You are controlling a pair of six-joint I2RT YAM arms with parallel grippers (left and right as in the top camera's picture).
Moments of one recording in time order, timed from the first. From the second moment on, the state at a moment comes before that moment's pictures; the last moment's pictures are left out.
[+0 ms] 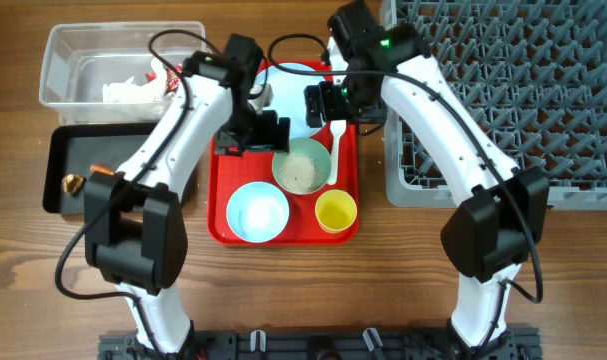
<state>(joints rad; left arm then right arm) -0.32 1.97 1.63 -1.18 0.23 -0.24 0.44 2.05 1.95 -1.23 -0.21 0.27</state>
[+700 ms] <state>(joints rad) -0.59 2.07 1.62 -0.95 0.21 -0.26 0.12 1.98 1.95 -1.26 -0.24 0.27</state>
